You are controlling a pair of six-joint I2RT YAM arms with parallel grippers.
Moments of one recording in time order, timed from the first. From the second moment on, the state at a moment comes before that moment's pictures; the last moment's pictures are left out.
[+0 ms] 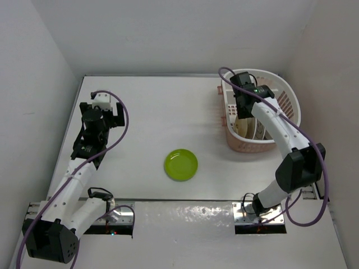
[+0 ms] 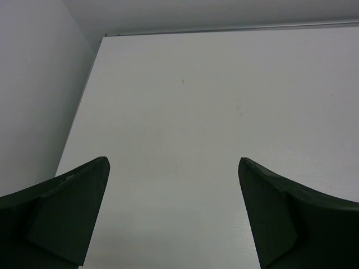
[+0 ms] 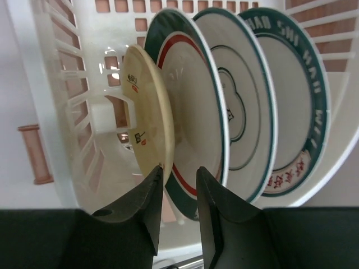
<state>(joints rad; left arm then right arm) -0.14 0.88 0.72 -0.07 -0.28 0.07 0.30 1.58 1.48 -0.98 0.49 0.15</state>
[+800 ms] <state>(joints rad) -0.14 0.88 0.70 -0.09 -0.29 0.07 0.28 1.68 1.34 -0.85 0.52 0.14</state>
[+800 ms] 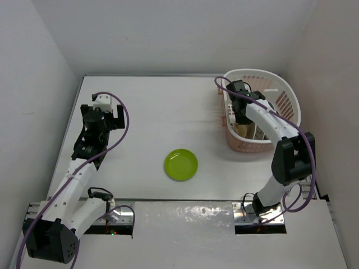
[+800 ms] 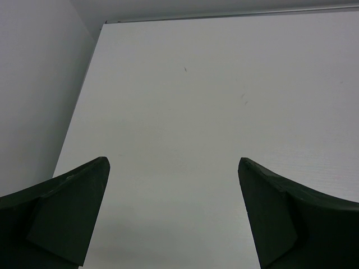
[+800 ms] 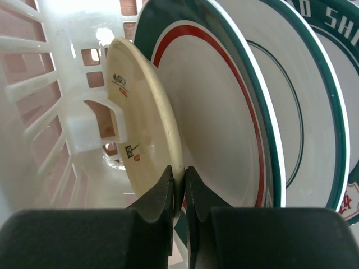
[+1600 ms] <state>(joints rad) -0.14 0.88 0.68 -0.07 -0.30 0.11 0.41 1.63 1.67 -0.89 0.81 -0.01</state>
